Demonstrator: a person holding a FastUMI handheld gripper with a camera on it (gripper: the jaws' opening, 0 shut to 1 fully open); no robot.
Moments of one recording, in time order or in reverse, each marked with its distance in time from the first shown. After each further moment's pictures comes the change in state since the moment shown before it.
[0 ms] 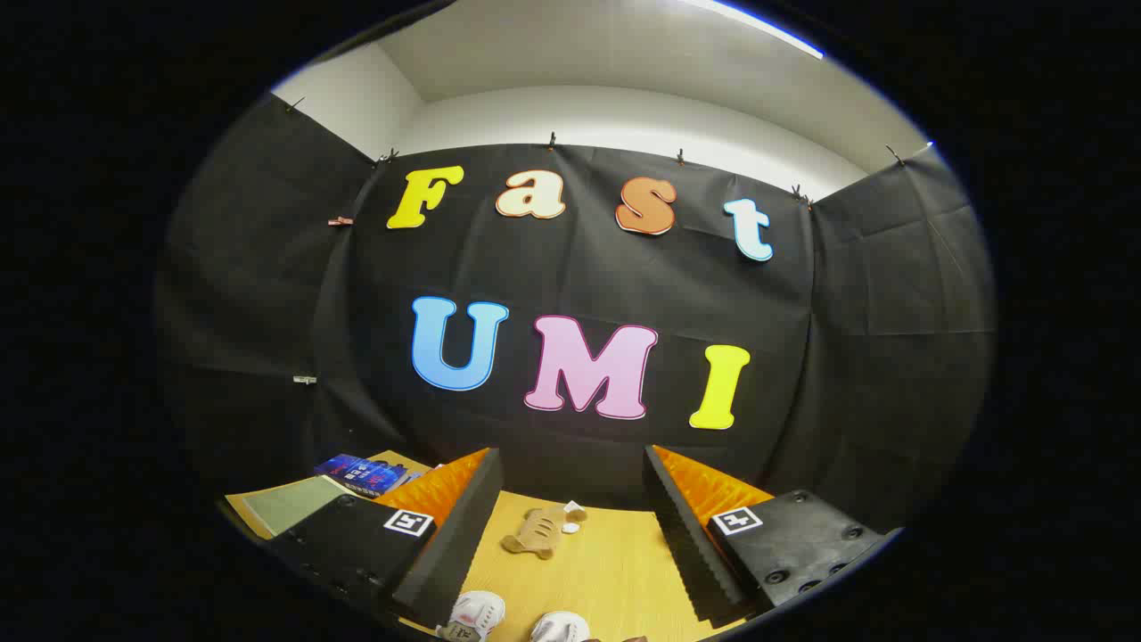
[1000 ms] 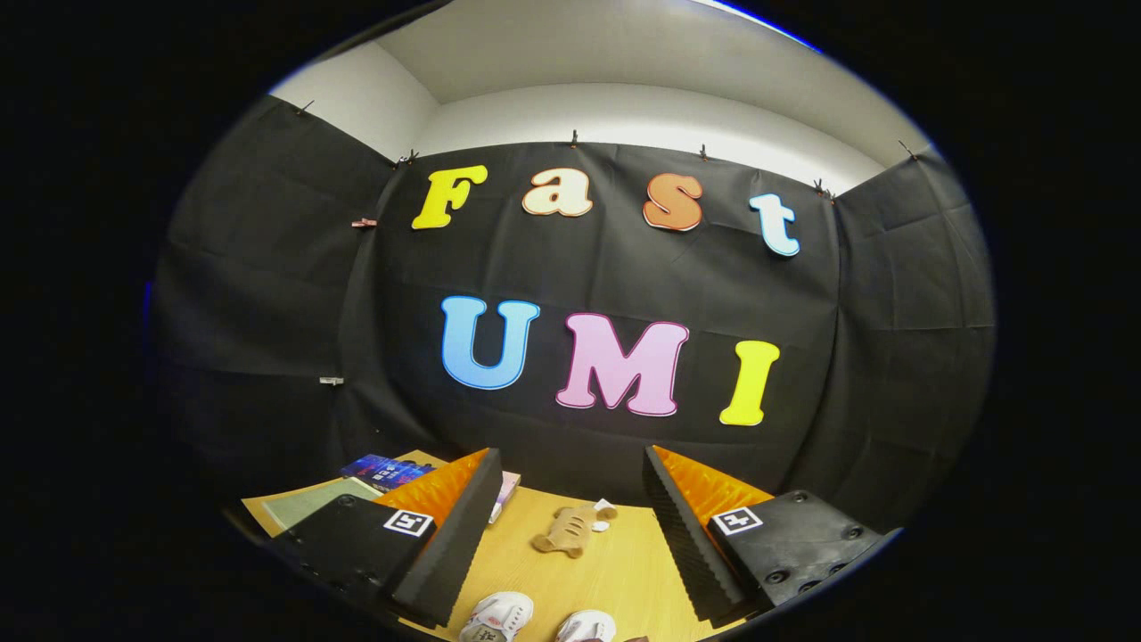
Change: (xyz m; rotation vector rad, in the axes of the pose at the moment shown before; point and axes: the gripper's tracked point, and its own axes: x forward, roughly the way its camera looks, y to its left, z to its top) arm 0.002 0.043 -0.001 0.027 0.024 0.097
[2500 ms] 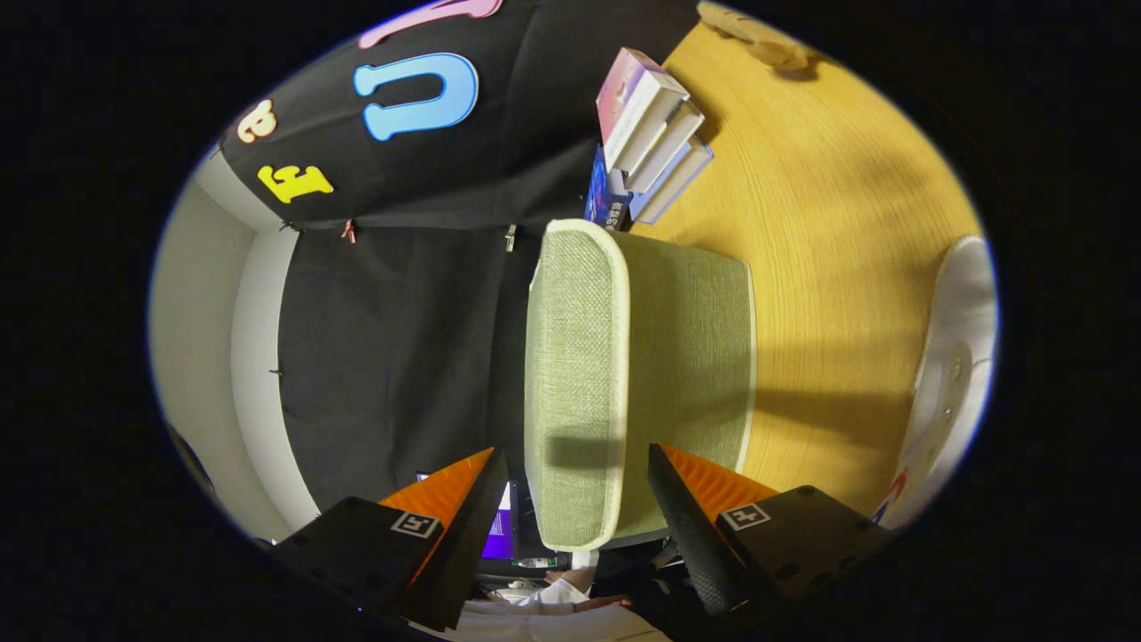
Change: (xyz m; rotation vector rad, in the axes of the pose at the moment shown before) arm 0.008 0.269 -0.292 1.344 1.074 0.823
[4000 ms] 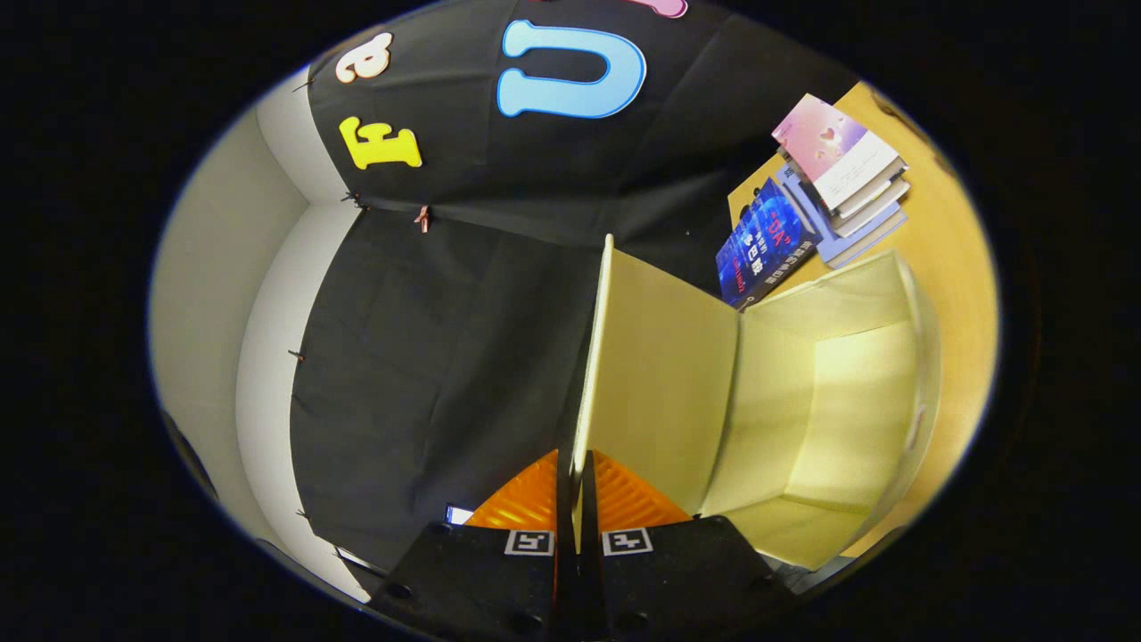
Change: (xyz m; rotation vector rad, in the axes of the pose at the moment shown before) arm 0.116 0.222 -0.017 -0.192 -0.168 0.092
